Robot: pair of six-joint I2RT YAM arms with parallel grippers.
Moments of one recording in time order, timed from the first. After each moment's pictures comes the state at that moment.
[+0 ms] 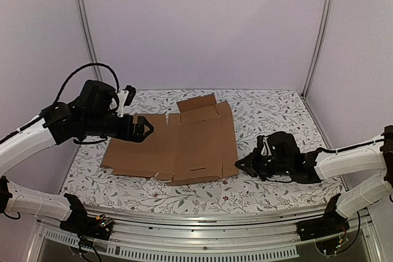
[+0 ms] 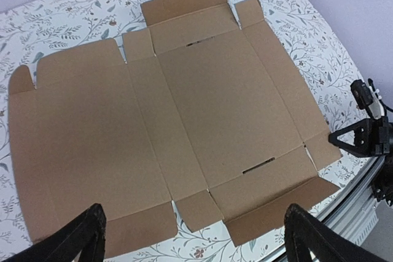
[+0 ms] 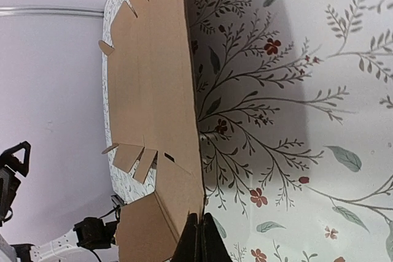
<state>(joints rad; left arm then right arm) -0.73 1.08 1.01 -0.64 -0.09 -0.40 0.89 1.36 0.45 0.35 -0.08 1.34</state>
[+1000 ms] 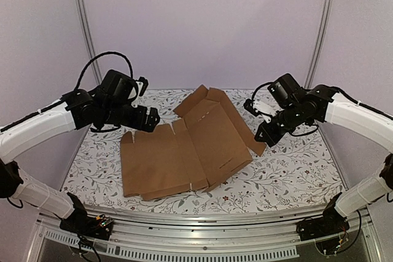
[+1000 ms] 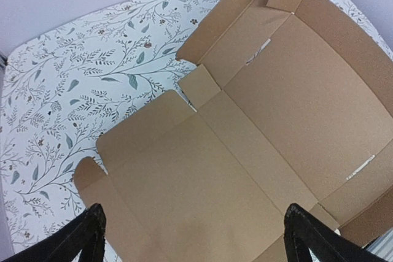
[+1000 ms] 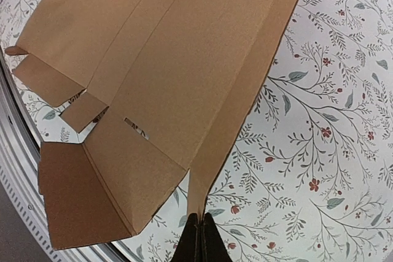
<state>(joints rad) -0.74 1.27 1.16 -0.65 -0.27 -0.30 0.69 1.40 1.22 -0.83 -0.13 -0.02</state>
